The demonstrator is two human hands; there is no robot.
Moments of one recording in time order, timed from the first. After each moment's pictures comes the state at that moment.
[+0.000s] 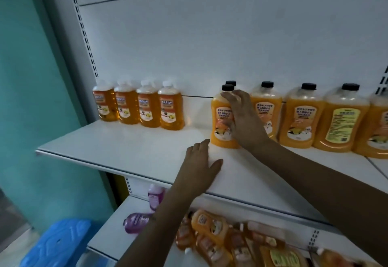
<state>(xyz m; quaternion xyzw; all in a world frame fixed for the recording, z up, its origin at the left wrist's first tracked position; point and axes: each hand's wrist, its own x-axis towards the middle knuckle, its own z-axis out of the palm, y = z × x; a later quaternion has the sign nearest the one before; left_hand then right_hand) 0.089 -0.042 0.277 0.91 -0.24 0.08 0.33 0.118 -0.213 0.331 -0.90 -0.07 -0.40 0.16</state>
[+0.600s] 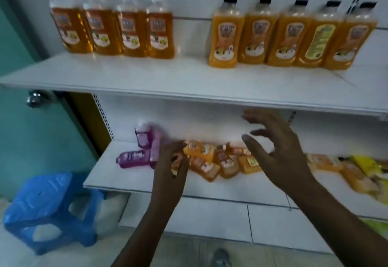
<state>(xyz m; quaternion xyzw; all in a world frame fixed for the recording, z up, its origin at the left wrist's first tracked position) -0.020 0.115 0.125 0.74 -0.28 0.10 0.60 -0.130 -0.084 0.228 -0.88 -0.05 -0.34 0.33</state>
